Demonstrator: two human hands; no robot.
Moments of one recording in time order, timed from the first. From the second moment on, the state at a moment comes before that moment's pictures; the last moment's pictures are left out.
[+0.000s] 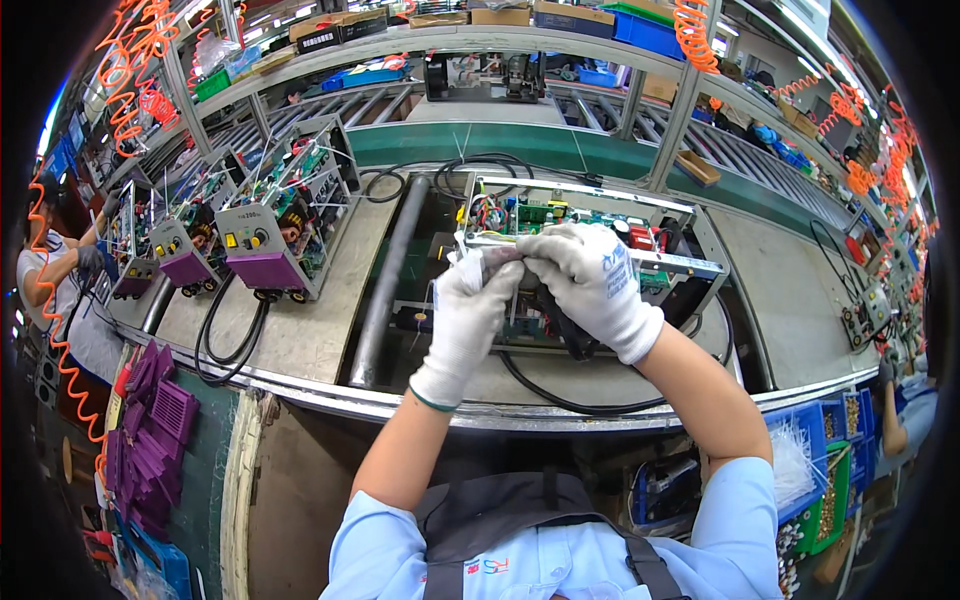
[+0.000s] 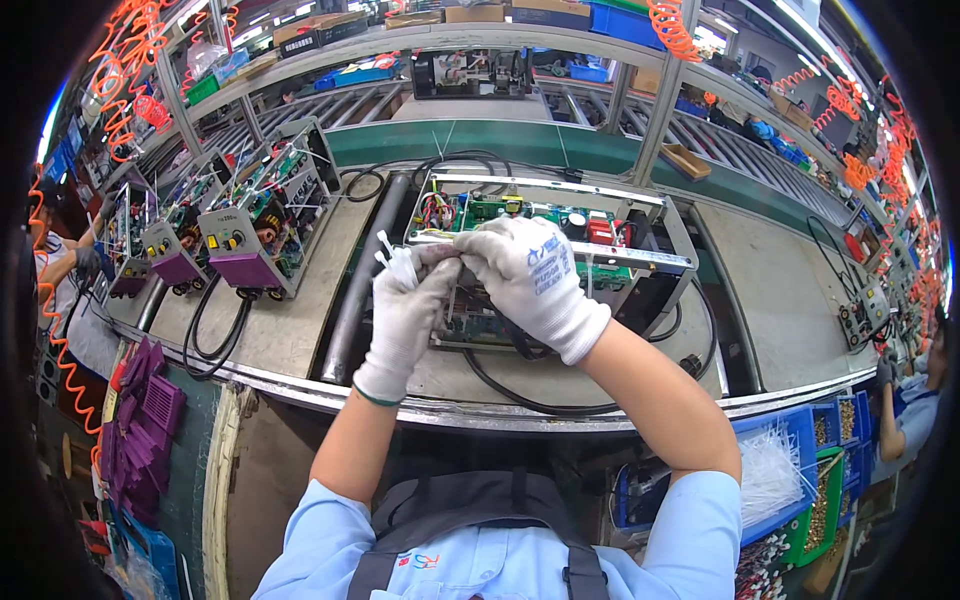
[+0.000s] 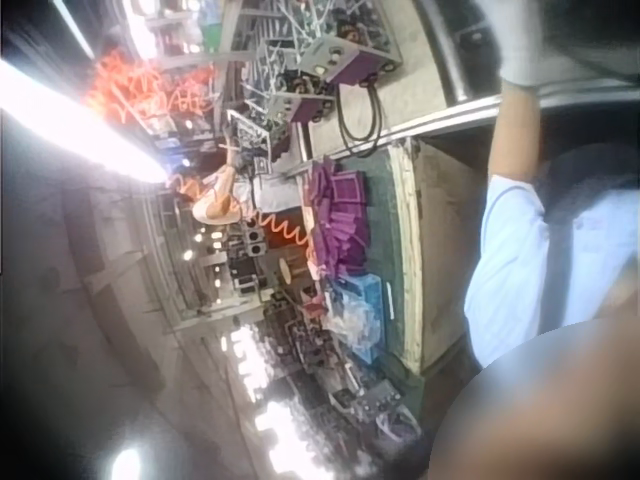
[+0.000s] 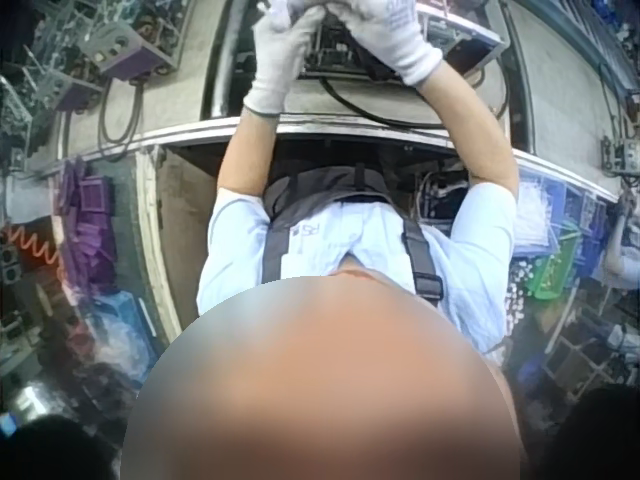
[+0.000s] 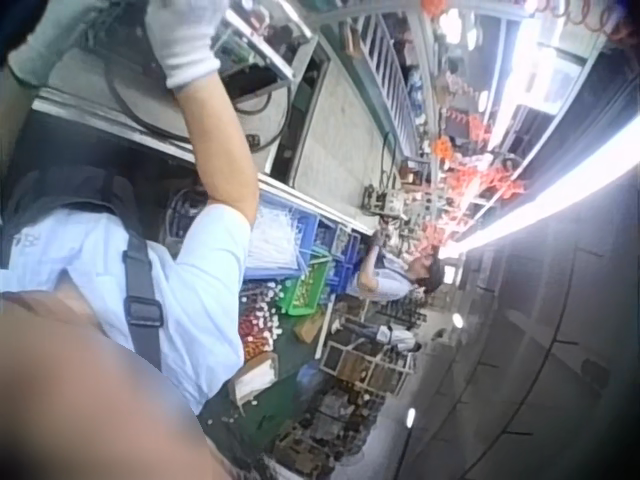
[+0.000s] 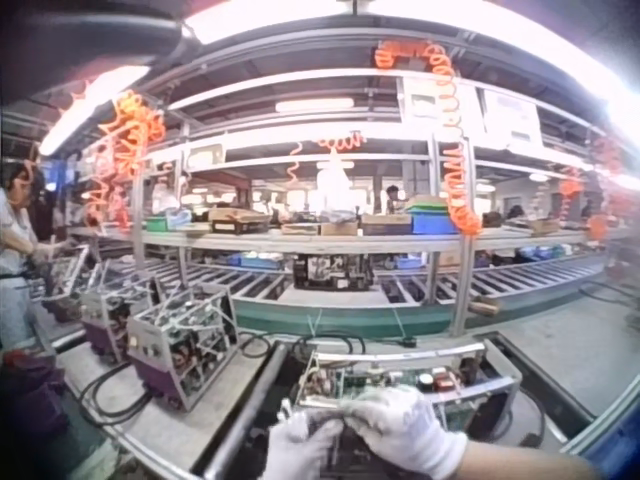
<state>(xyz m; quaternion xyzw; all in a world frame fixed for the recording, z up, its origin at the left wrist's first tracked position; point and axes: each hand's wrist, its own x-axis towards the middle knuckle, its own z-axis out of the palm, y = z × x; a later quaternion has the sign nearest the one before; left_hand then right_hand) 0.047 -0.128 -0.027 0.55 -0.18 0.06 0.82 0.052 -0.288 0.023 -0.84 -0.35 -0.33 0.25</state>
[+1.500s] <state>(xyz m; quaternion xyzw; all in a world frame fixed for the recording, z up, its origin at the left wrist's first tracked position) 0.066 -0.119 -0.021 0.81 -0.14 0.21 0.53 0.013 -0.271 -0.001 -0.81 -0.35 -0.27 0.39</state>
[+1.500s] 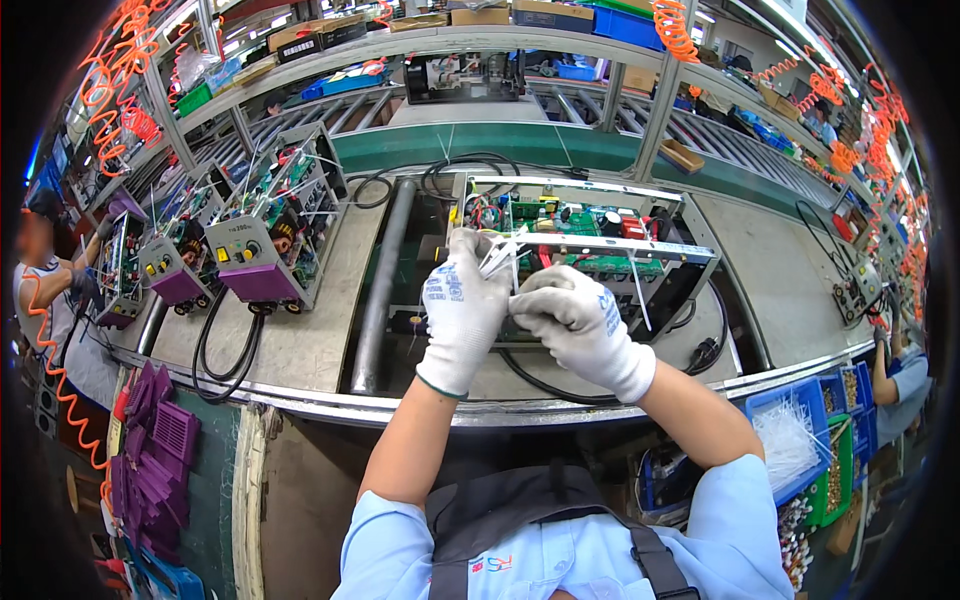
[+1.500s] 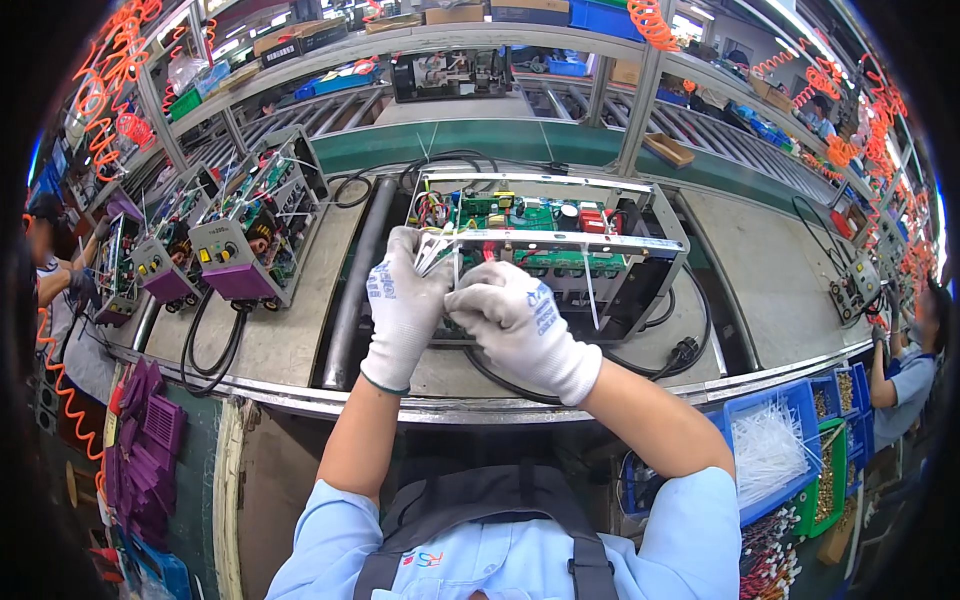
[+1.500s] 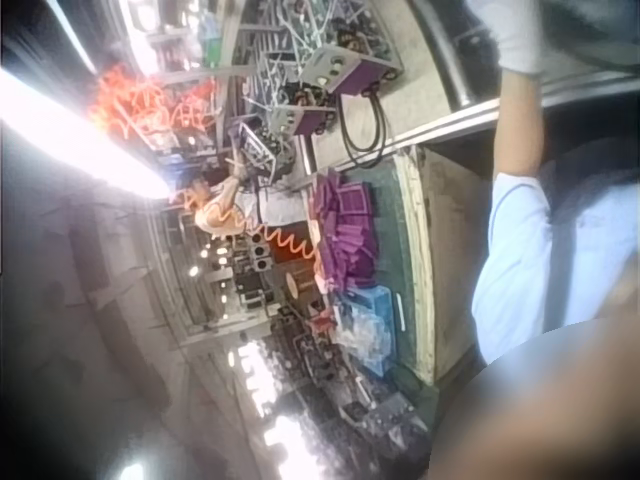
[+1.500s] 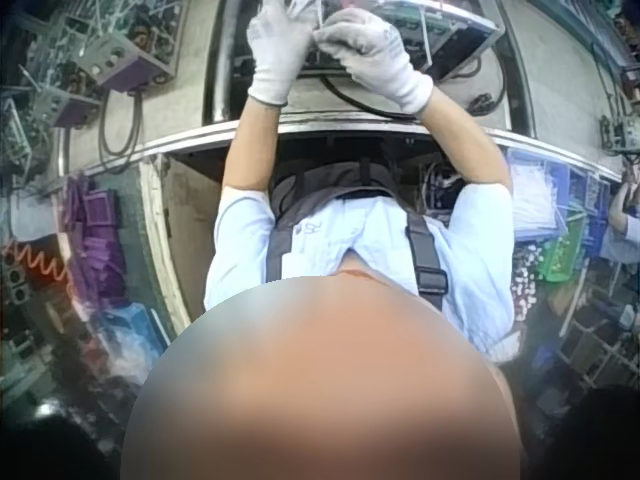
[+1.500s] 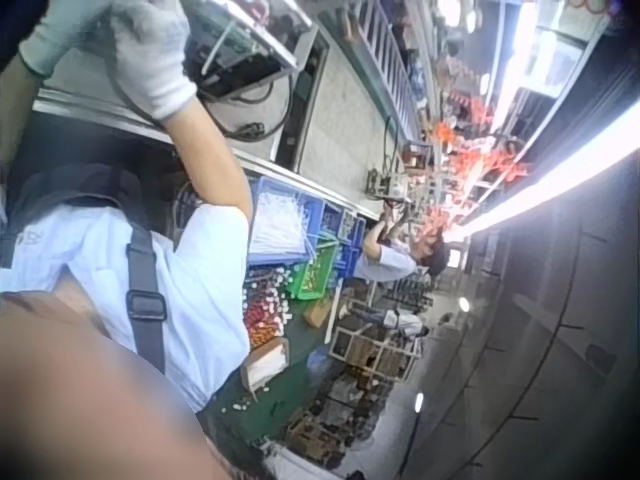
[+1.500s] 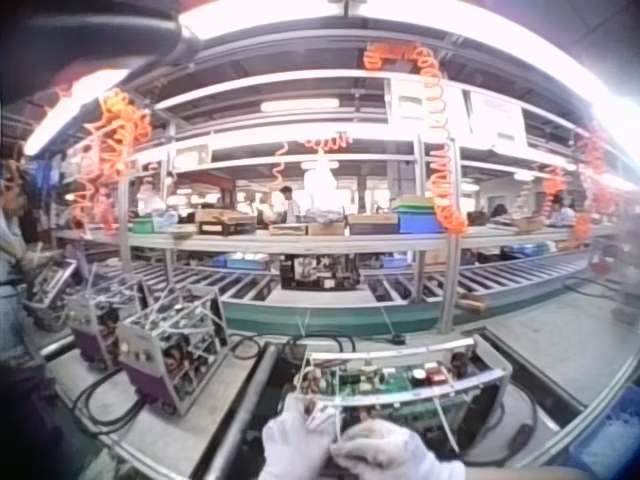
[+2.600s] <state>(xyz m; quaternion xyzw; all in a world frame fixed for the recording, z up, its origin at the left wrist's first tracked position) 0.016 -0.044 0.006 0.77 -0.27 -0.10 0.57 0.003 -0.272 0.024 -0.77 -0.36 -0.17 0.49</state>
